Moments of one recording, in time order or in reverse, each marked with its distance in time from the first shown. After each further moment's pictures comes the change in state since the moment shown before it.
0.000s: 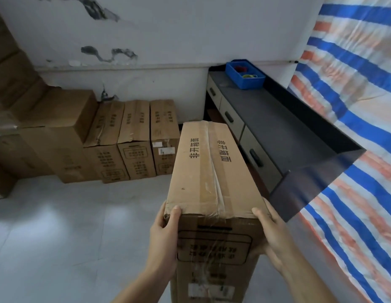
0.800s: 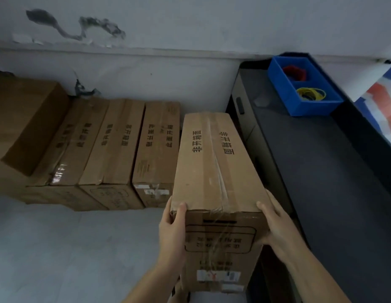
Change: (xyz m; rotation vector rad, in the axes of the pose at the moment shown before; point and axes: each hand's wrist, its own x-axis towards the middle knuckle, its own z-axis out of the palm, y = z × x) left_hand 0.548 0.107 0.213 -0.010 0.237 -0.157; right_hand 0.572 -0.186 0.140 -0.144 -0.128 0.139
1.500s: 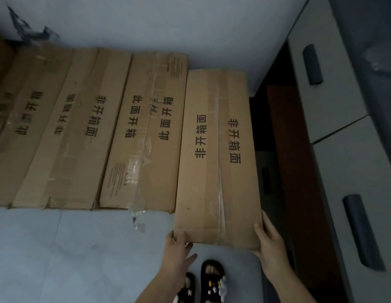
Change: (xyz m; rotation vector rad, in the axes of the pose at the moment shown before) left_hand 0.328 -0.117 0.044 -0.050 0.205 -0.516; right_hand 0.342 0.159 0.056 0.042 0.086 0.346
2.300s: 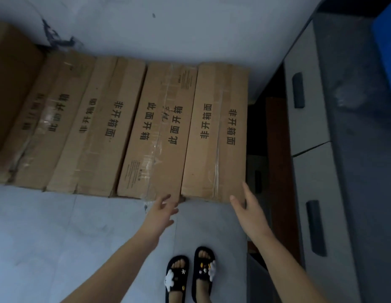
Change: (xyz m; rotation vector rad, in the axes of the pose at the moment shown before) left_hand -0.084 0.094 -0.007 0.392 -0.066 0.259; right_hand -0.064 -0.107 0.037 -0.622 -0.238 -0.316
